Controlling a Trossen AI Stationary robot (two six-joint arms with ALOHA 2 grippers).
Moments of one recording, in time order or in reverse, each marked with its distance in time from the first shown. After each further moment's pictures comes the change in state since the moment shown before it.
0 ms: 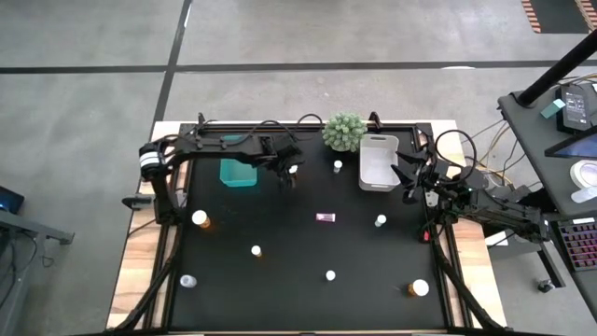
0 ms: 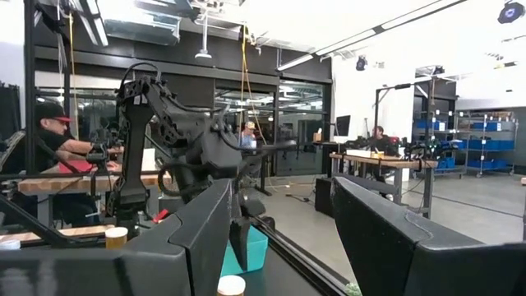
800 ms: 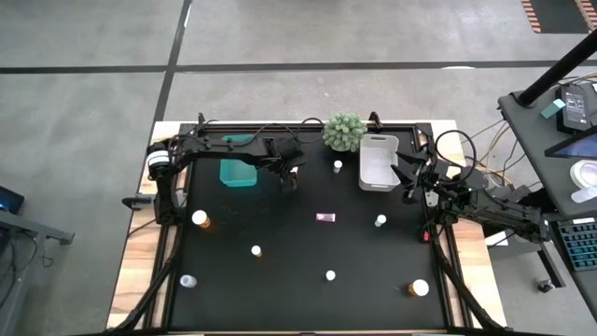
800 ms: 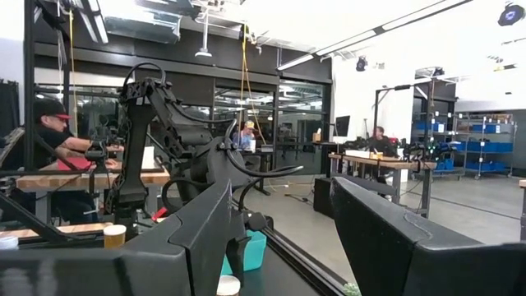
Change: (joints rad) left arm 0.004 0.053 0.002 -0.001 -0.011 -0.024; right arm 0.000 0.000 0.000 -0.001 0.000 -0.010
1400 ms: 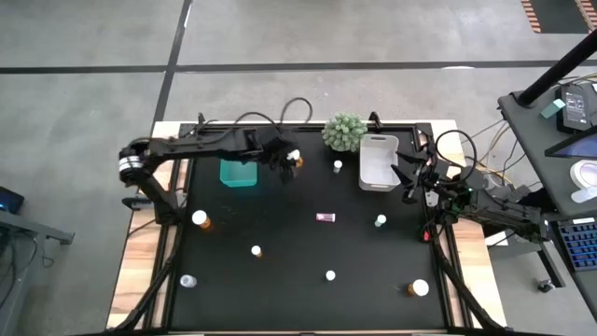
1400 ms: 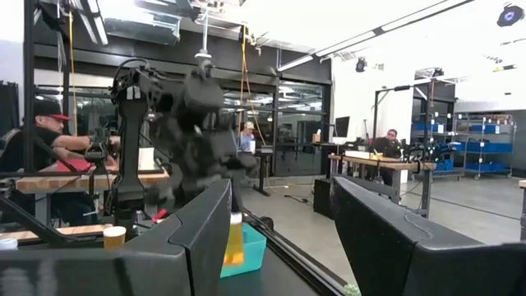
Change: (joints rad) left arm -0.035 -0.254 0.030 -0.018 -0.082 -0.168; right arm 0.000 0.000 0.000 0.003 0.001 0.001
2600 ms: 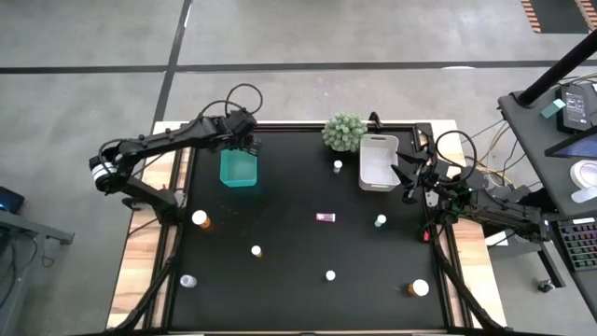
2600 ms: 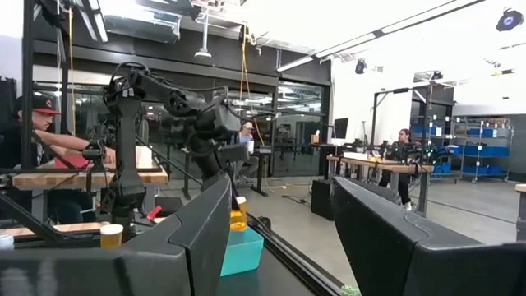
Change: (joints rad) left arm 0.271 -0.210 -0.255 -0.218 -0.229 -0.497; right arm 0.000 0.000 0.000 0.000 0.000 -0.017
